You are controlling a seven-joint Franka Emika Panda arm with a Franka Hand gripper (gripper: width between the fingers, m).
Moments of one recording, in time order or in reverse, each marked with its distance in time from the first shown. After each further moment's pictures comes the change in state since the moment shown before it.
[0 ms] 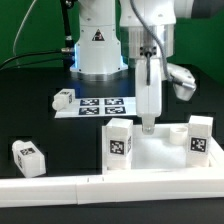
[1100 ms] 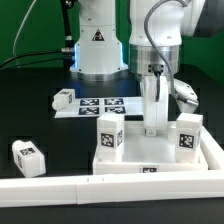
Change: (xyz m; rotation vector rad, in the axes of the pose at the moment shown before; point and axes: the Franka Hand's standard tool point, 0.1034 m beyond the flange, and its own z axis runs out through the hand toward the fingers) arm -0.011 0.020 0.016 -0.006 0.030 -0.042
